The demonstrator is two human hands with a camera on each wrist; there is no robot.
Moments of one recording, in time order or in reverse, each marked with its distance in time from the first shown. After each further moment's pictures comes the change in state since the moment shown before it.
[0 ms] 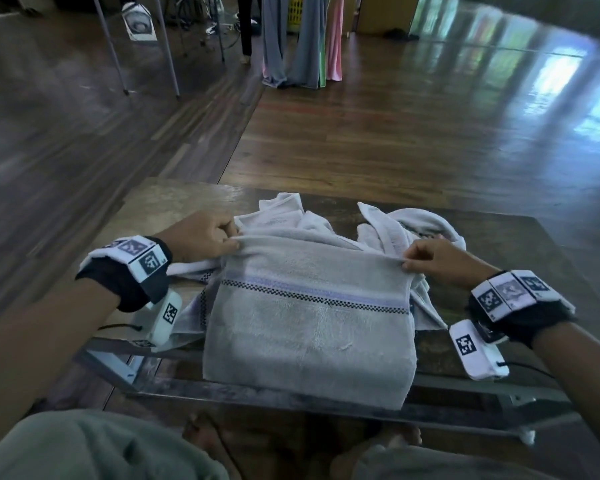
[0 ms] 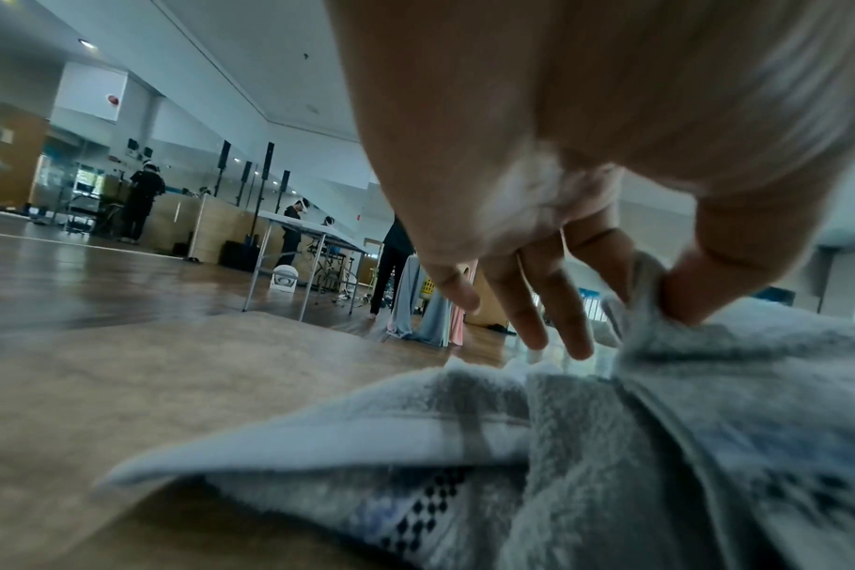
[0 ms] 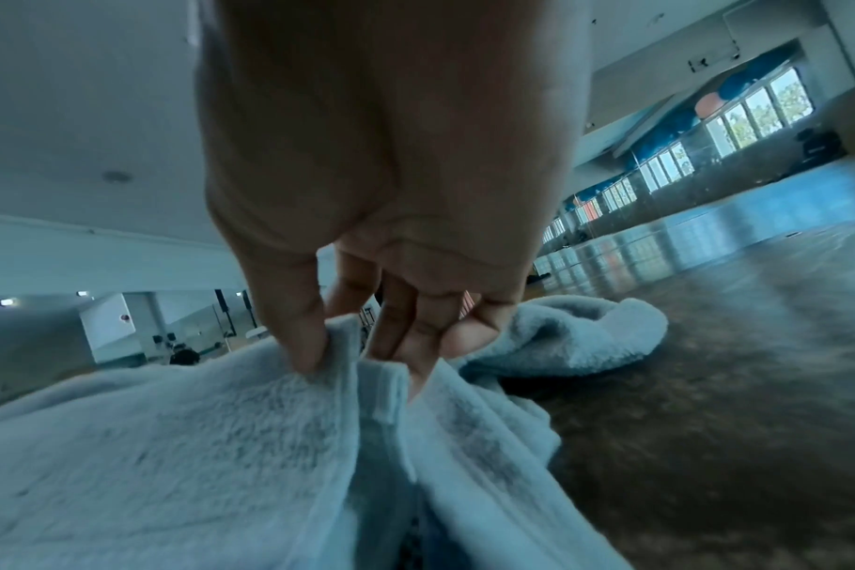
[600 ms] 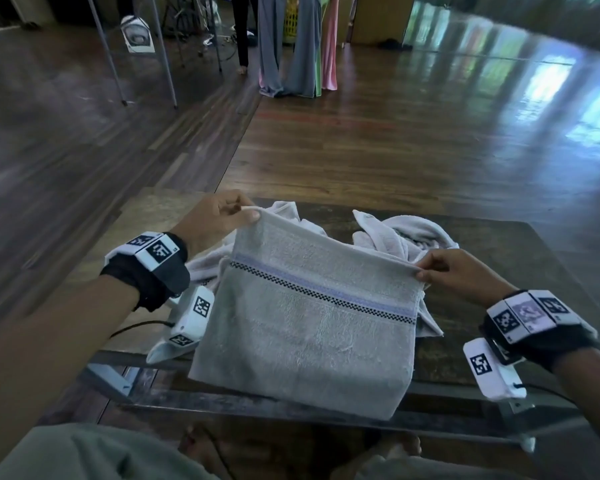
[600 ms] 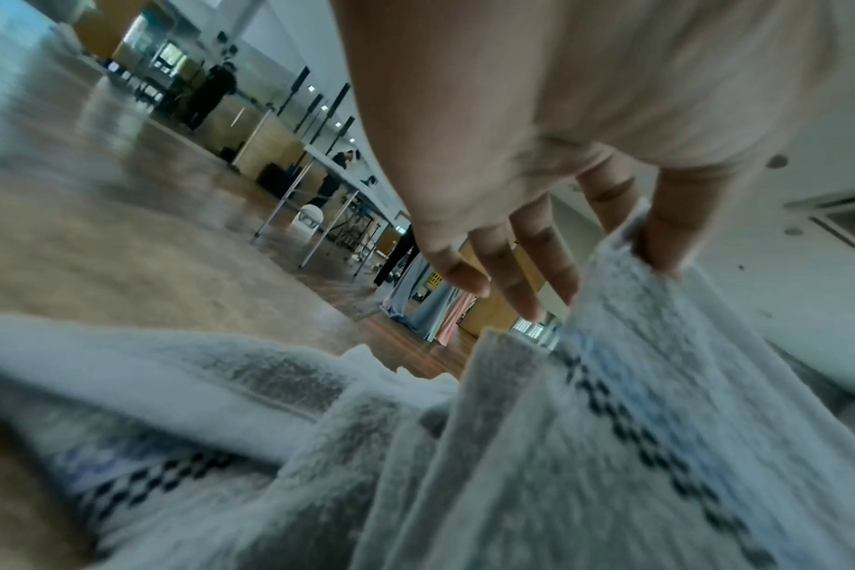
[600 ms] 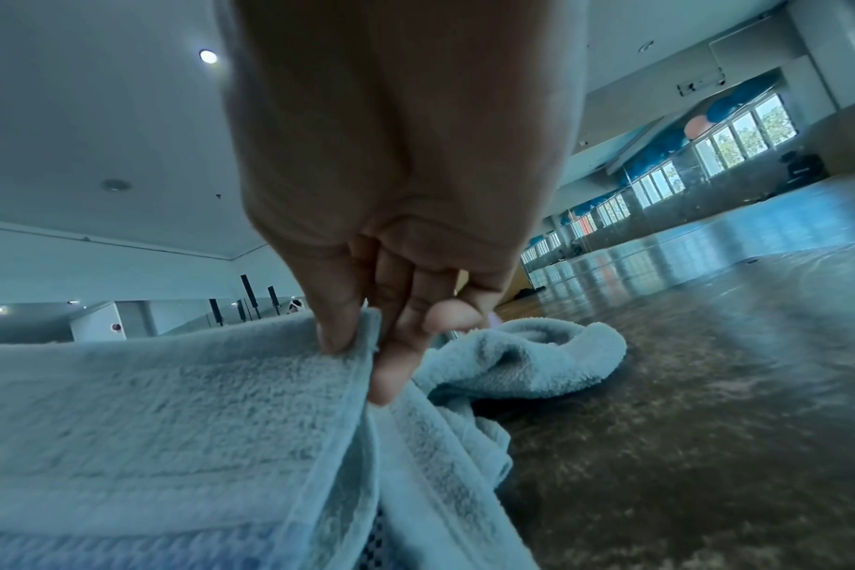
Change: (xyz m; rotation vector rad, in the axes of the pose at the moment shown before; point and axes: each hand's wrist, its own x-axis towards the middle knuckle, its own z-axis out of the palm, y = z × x) left_hand 0.023 0.027 0.001 -0.534 0.202 0.090; right_hand -0.020 0.019 -0.010 0.007 0.112 -0.046
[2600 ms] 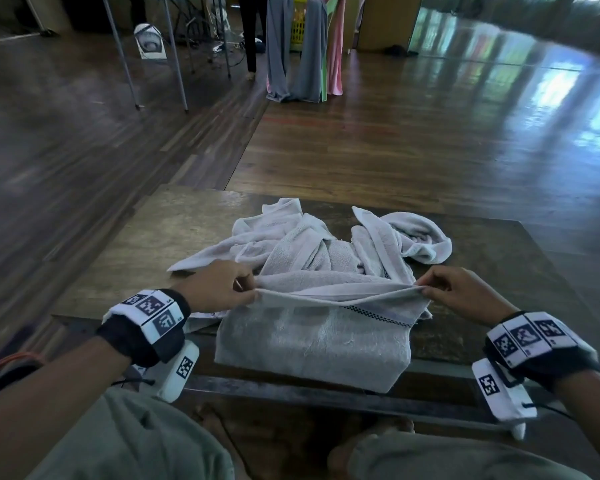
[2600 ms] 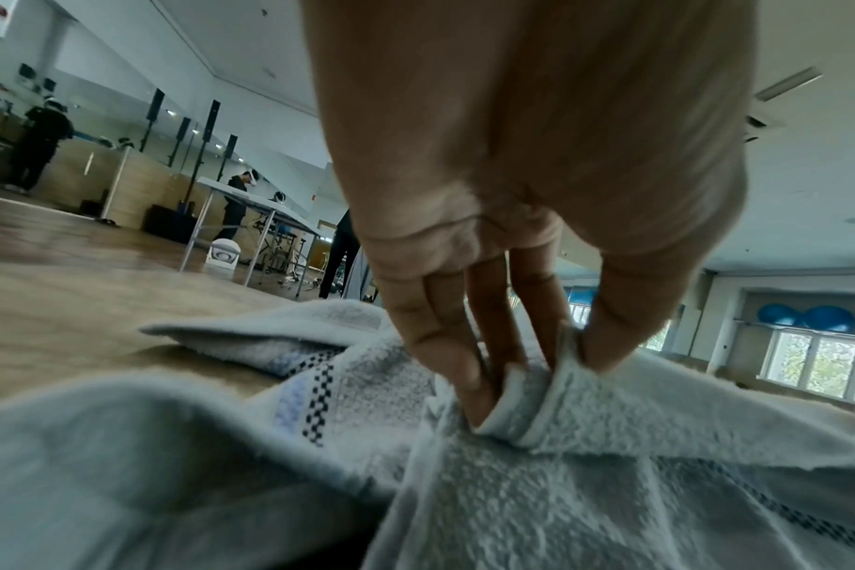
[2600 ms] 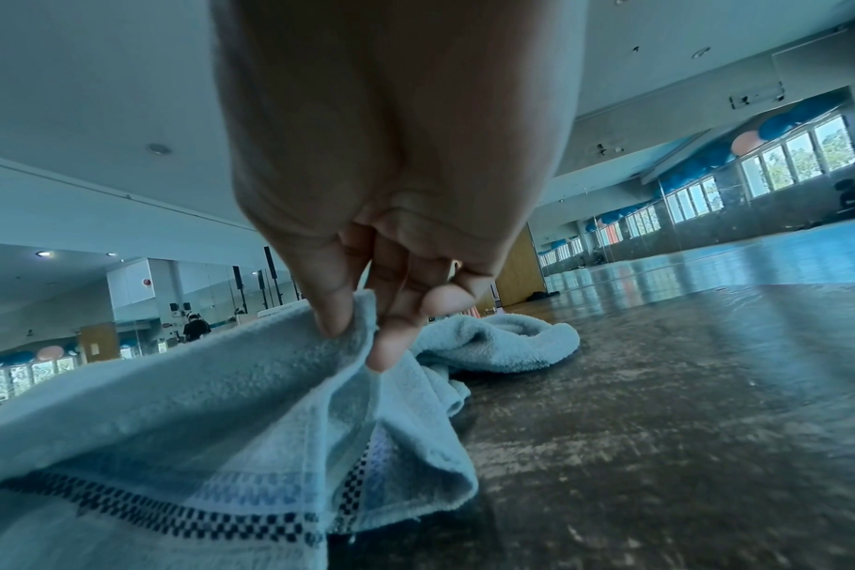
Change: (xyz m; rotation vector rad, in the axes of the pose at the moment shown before) left_hand -0.097 -0.005 0.028 0.555 -0.320 -0.120; right_hand -0.056 0.008 0.008 -0.147 0.012 -0.046
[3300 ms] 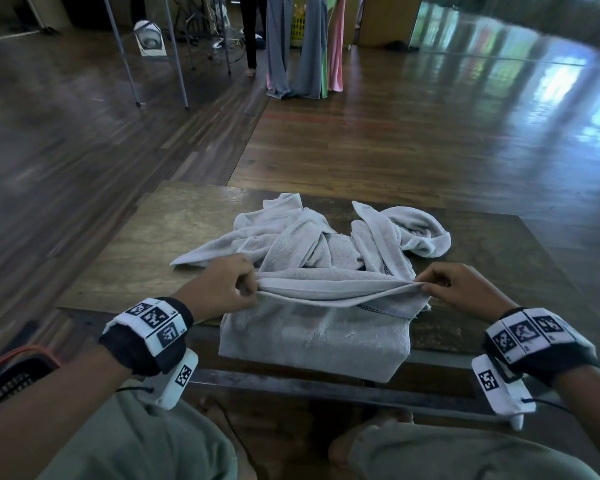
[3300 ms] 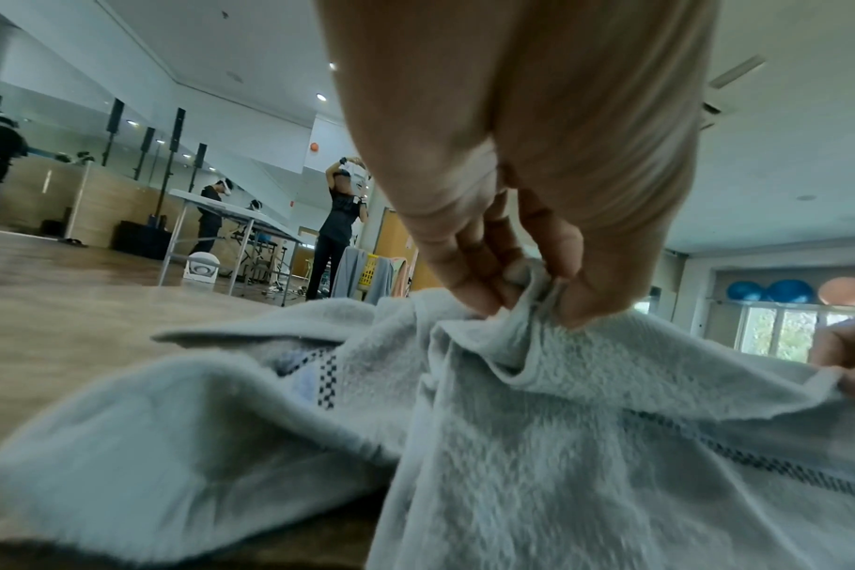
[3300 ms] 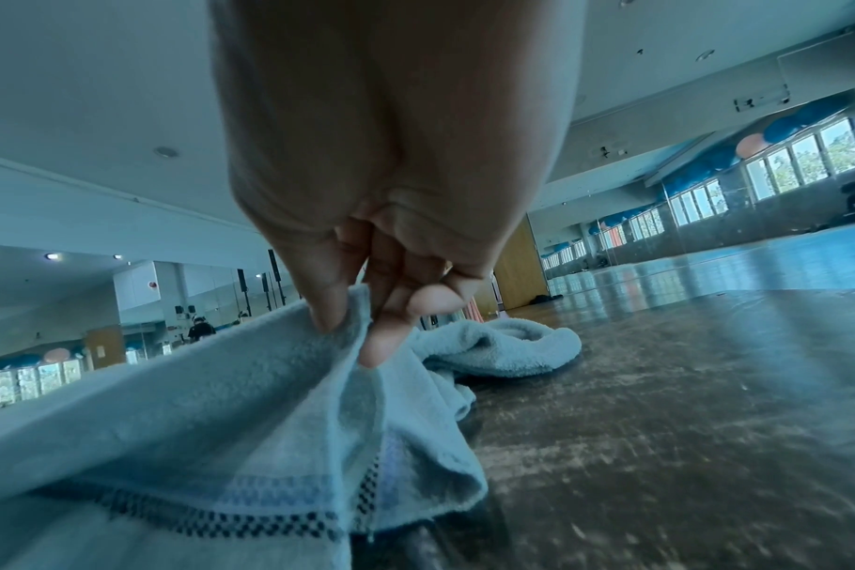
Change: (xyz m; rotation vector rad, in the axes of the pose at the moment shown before) left_hand -0.018 0.005 0.014 -0.095 0.219 0.120; right_hand -0.011 -0.008 0.001 0.006 0.012 0.014
